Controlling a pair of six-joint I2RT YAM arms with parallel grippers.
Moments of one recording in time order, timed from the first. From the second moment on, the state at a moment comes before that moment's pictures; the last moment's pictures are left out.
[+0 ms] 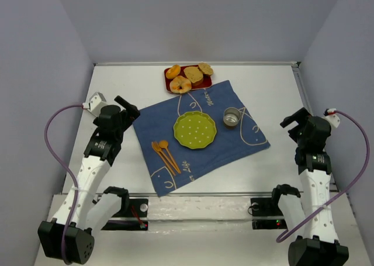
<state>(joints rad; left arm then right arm) -0.21 0.85 0.75 -0.34 -0.34 -0.81 -0.22 0.67 0.65 -0.42 0.18 0.59</state>
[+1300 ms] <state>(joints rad) 0.23 1.74 1.13 -0.30 -0.26 -0.66 -0.22 0.78 0.63 -0.39 0.04 0.55</state>
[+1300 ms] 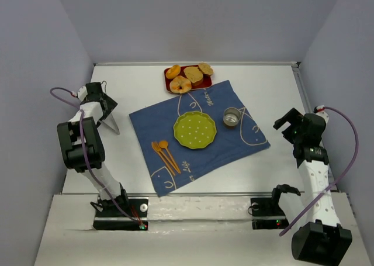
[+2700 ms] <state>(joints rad) 0.15 1.82 1.40 -0.50 -0.16 -0.59 -0.22 0.80 0.63 -0.39 0.02 0.54</state>
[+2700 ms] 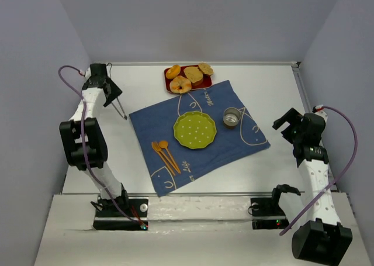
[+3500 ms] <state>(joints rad) -0.15 2.03 2.02 -0.60 0.30 -0.46 -0.22 0.77 0.63 -0.39 0.02 0.53</state>
